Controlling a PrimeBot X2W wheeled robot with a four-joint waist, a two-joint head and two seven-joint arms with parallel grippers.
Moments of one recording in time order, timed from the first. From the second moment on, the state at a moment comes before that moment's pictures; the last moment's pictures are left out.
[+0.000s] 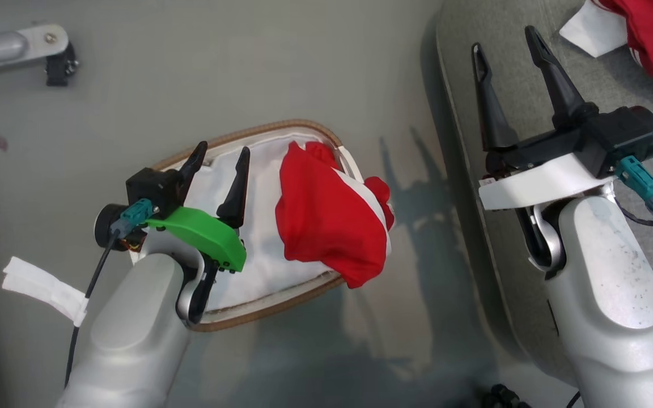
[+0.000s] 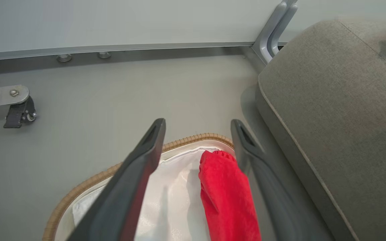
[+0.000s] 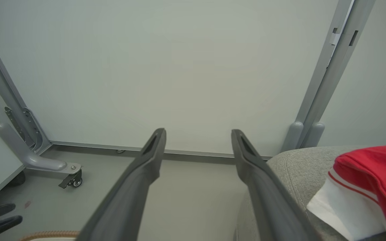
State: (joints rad) left arm -0.62 0.14 -0.48 0.66 -0.52 -0.13 -0.26; right arm -0.57 -0.05 0.11 0.16 0.11 0.13 -0.26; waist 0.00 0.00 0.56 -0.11
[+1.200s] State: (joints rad) left arm -0.94 0.29 -1.12 0.80 -1.17 -0.13 -0.17; right arm -0.66 -0.05 0.14 0.04 0.16 0.13 -0.26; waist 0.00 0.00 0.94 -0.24
